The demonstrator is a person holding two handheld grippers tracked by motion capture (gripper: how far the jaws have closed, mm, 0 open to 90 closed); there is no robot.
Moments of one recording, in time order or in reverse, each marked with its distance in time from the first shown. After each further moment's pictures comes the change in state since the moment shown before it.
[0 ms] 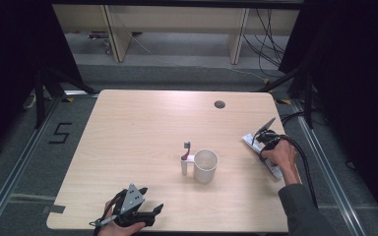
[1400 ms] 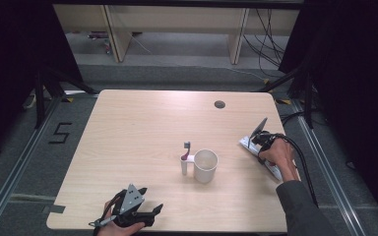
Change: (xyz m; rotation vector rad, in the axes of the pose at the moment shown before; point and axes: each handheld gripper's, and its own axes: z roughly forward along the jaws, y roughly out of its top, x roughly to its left) left arm -0.001 -0.001 -0.001 -0.017 0.004 -0.020; right arm 0.009 0.008 0.002 0.097 -0.012 -0.127
